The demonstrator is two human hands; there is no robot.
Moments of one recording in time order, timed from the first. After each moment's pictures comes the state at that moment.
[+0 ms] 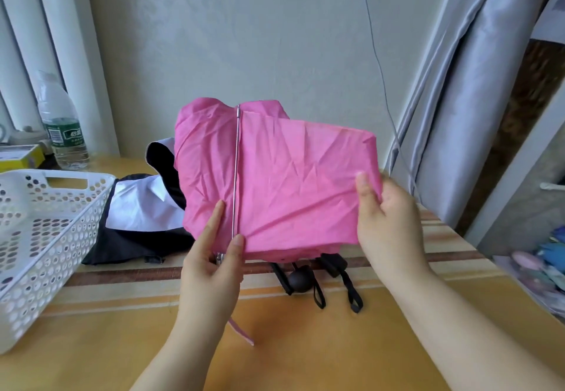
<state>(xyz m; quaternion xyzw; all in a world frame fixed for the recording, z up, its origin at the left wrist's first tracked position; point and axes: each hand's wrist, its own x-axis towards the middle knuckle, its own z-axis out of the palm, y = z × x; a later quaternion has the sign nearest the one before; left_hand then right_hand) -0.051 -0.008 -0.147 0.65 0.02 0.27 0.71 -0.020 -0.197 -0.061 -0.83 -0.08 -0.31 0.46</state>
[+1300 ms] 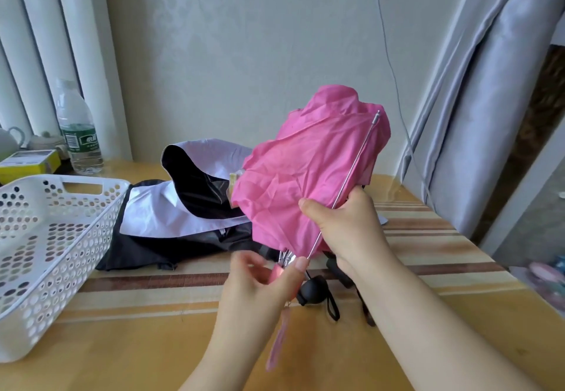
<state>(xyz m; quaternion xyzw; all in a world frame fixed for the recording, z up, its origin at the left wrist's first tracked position) -0.068 -0.031 -0.129 0.72 0.08 0.12 0.68 0.000 -0.141 -0.060 -0.79 0.00 -0.16 0.59</state>
